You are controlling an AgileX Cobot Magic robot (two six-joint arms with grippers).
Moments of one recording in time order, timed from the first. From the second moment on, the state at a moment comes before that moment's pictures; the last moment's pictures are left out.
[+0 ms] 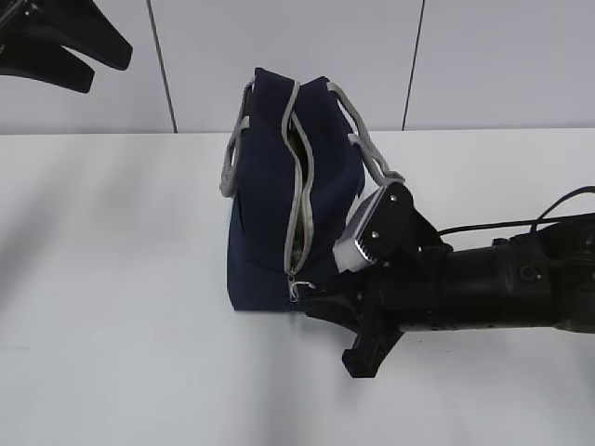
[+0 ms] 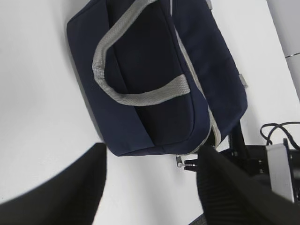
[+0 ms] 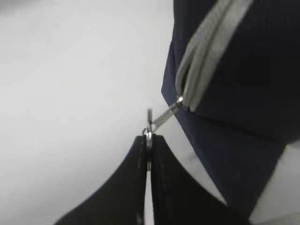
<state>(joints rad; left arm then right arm) -0.10 1.53 -1.48 -0.64 1.14 0.28 0.41 1.77 -0.67 -1.09 -0.62 0.51</state>
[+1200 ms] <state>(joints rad) -0.10 1.53 -1.48 -0.64 1.13 0.43 0.41 1.59 -1.05 -1.60 -0.61 1.12</state>
